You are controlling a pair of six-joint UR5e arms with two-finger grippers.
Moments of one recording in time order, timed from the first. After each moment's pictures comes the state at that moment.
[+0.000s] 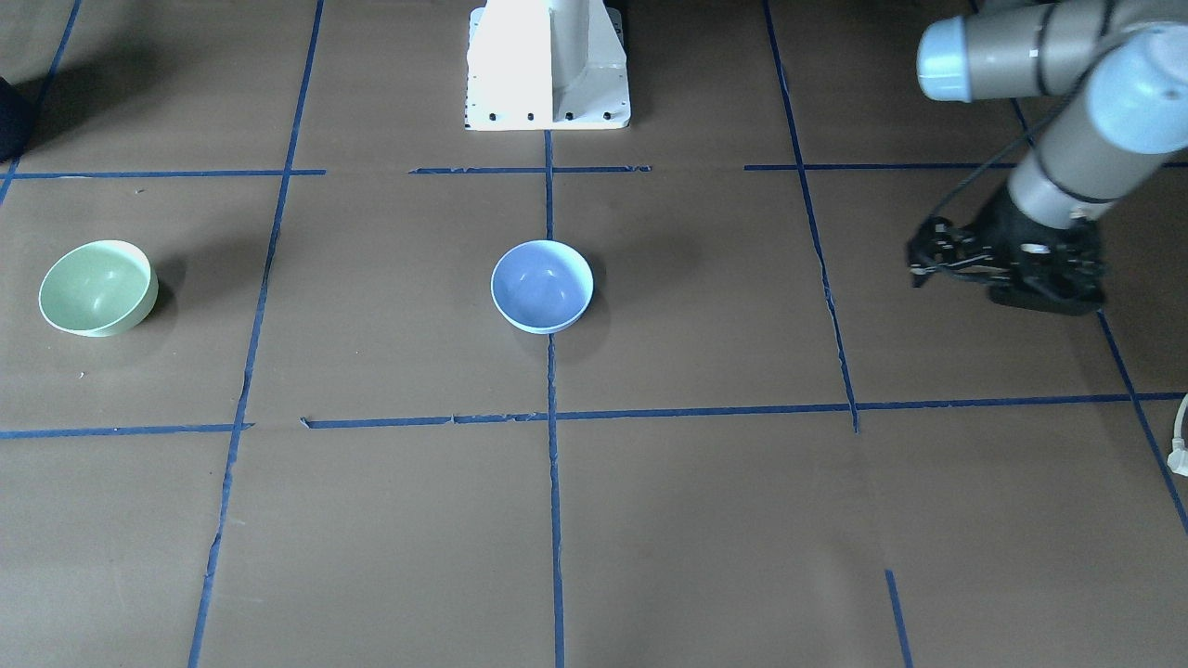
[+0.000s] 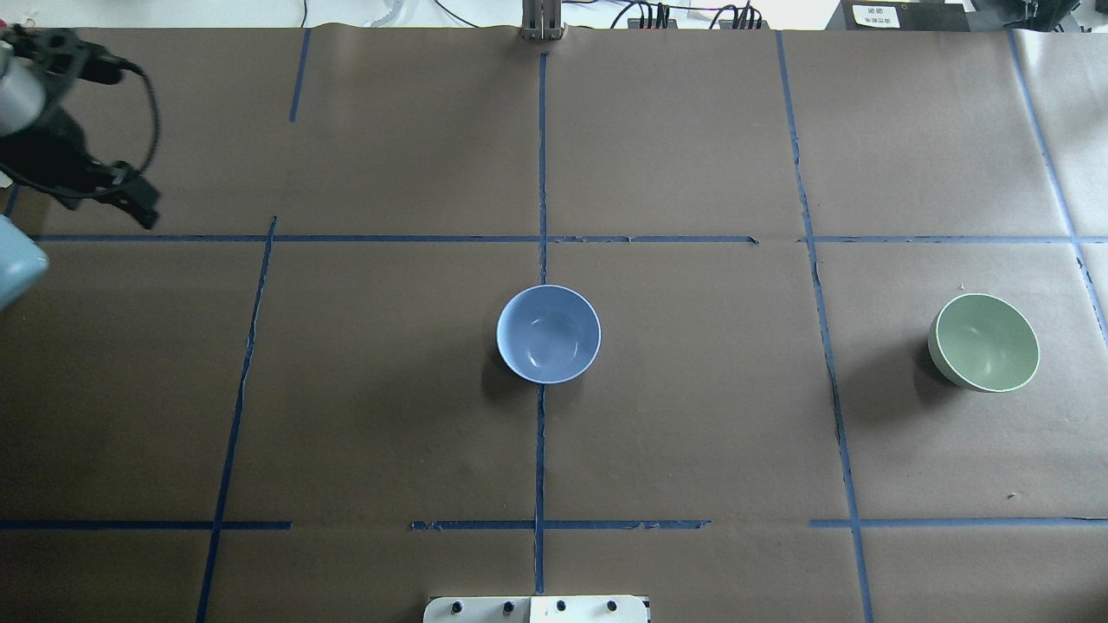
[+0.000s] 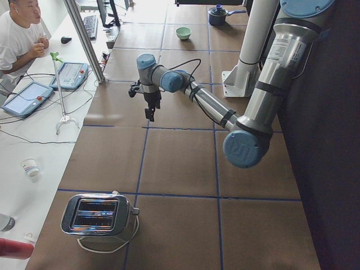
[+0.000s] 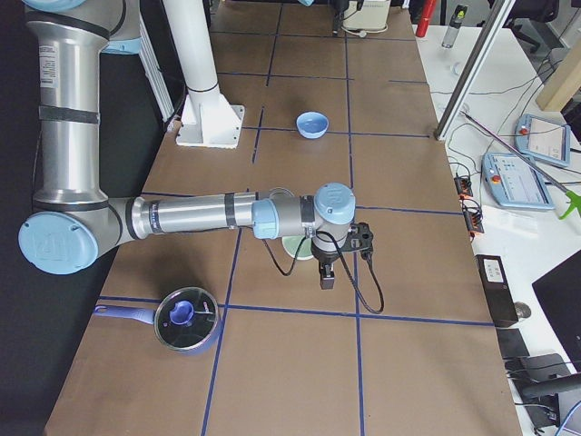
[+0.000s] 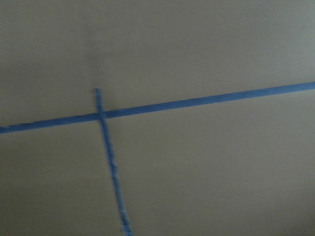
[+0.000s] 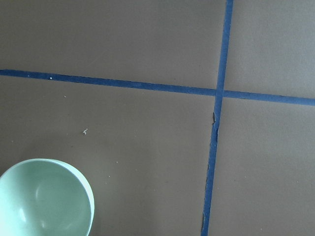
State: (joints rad) left arm -1.17 -1.80 -1.85 -1.38 -2.26 -0.25; right arm 1.47 -1.63 1.76 -1.57 2.37 0.07
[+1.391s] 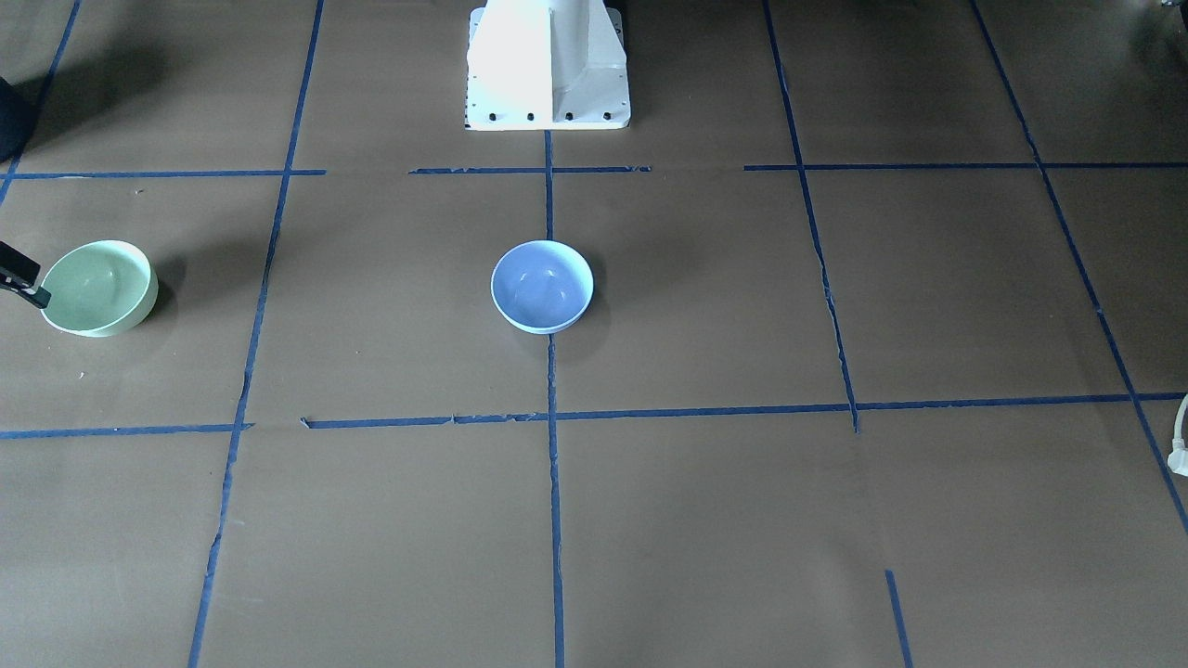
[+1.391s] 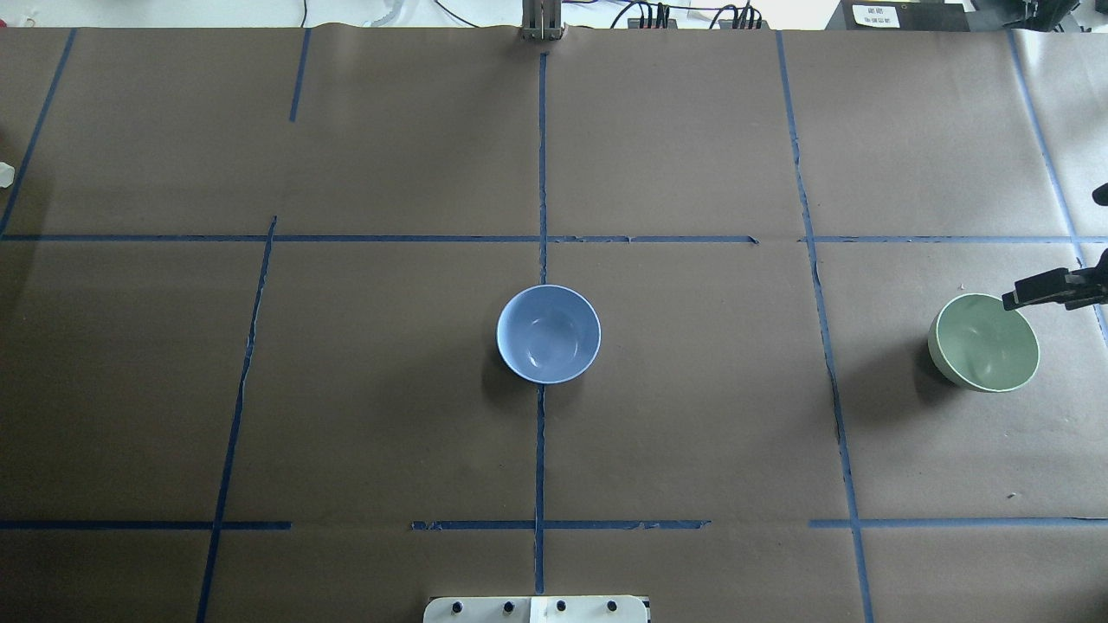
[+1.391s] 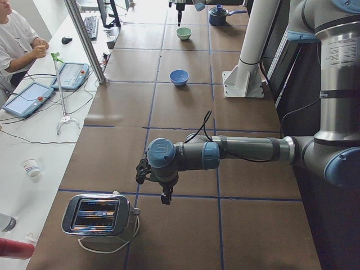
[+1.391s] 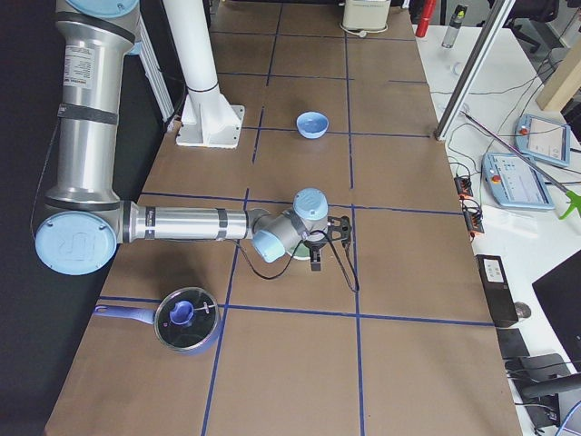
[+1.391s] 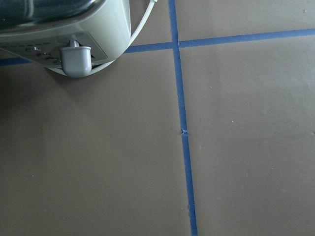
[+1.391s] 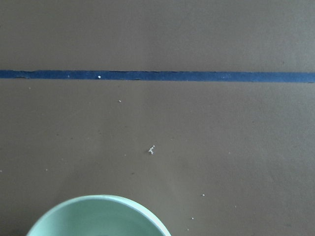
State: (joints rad) left arm -1.61 -1.46 -1.71 -1.47 -2.42 0.18; right arm 1.11 -1.70 1.61 -0.87 2.27 0.69
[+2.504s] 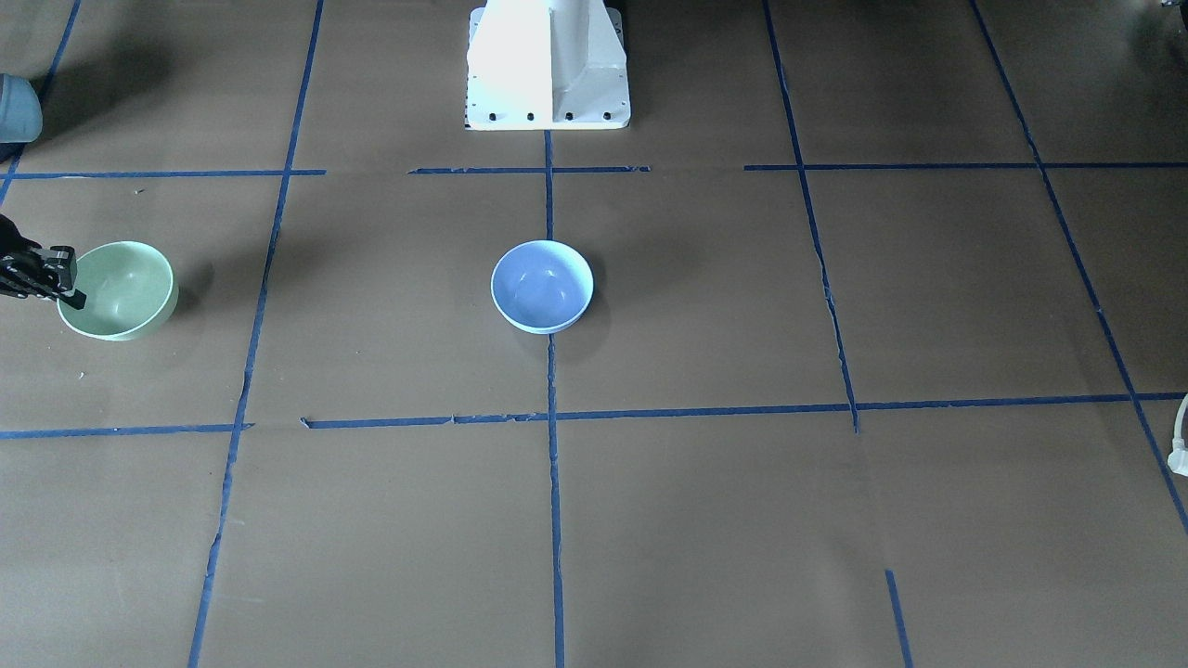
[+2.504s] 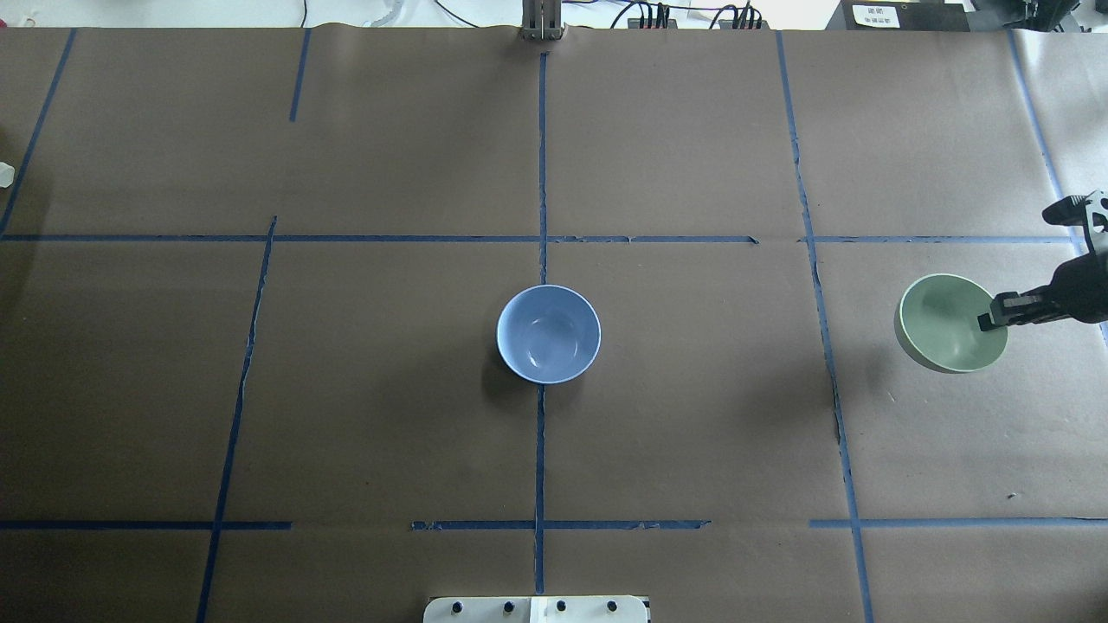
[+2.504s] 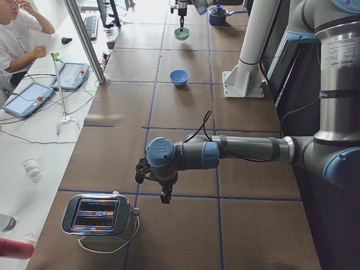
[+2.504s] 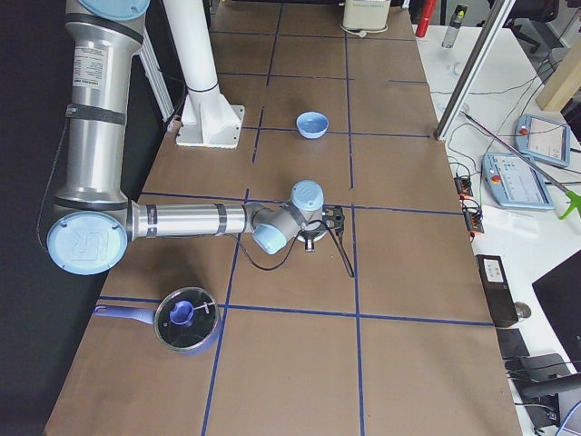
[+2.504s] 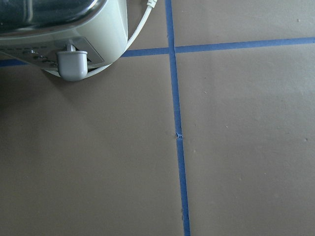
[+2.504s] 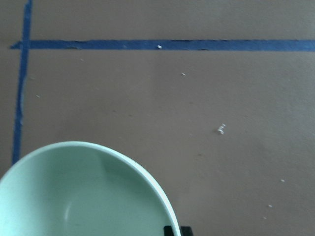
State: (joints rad) left arm -1.61 -1.46 -1.71 -1.48 -2.42 0.17; right arm 1.04 -1.67 1.68 -0.88 2.30 0.80
